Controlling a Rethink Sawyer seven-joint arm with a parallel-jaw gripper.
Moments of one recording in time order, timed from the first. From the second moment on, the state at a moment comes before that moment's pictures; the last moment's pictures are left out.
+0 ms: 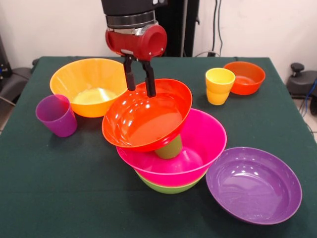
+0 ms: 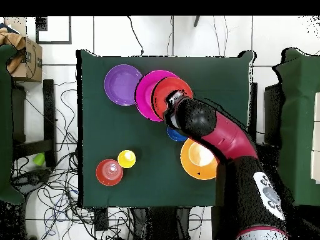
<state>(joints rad) -0.45 -0.73 0.13 1.74 0.26 0.40 1.98</state>
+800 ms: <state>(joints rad) -0.39 -0.65 0.13 1.72 0.28 0.40 1.98</state>
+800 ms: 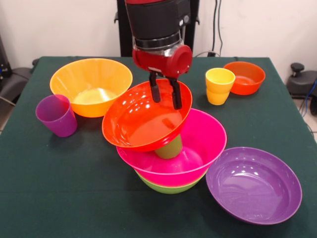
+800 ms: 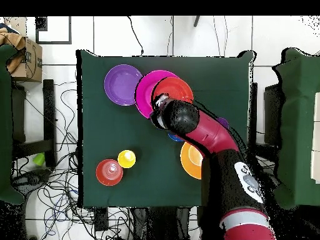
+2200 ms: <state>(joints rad) -0.30 -0.62 0.08 1.69 0.35 0.40 2.05</state>
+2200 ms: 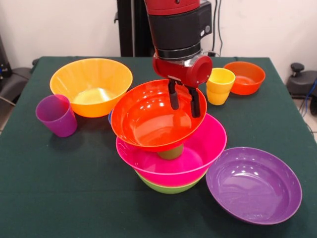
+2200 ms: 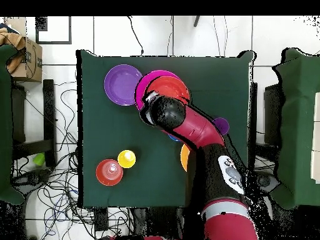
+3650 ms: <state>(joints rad) -0.29 -0.58 0.06 1.66 0.41 0.39 2.08</state>
